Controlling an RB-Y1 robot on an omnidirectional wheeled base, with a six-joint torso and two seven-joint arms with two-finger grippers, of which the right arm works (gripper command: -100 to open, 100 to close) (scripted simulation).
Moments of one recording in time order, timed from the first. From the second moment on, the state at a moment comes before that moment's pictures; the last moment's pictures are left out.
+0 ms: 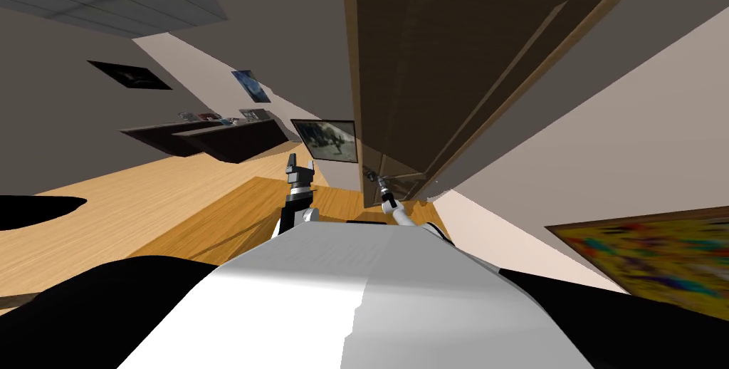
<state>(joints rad) -0.34 -0.03 0.20 -0.58 -0.08 -0.69 0.09</state>
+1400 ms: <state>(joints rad) -0.40 -0.04 0.27 -0.51 0.08 -0.71 -0.08</state>
